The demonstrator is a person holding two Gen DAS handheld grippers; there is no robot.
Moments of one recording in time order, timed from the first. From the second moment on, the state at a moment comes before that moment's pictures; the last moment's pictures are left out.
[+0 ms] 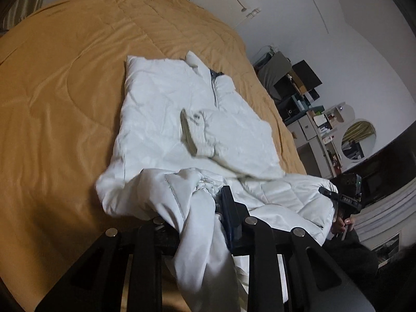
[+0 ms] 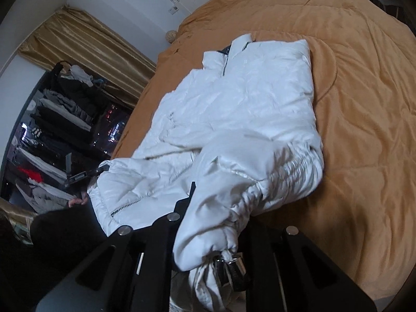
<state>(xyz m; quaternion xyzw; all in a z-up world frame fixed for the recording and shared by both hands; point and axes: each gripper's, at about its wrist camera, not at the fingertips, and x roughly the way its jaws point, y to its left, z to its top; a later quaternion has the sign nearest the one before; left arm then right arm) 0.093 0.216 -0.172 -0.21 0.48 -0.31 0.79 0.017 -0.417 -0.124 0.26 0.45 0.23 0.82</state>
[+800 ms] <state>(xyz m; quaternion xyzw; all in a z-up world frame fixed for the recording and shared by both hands) 0.404 0.139 -0.302 -0.32 0.53 -0.17 0.77 0.275 -0.493 -0.220 0.53 0.42 0.10 0.73</state>
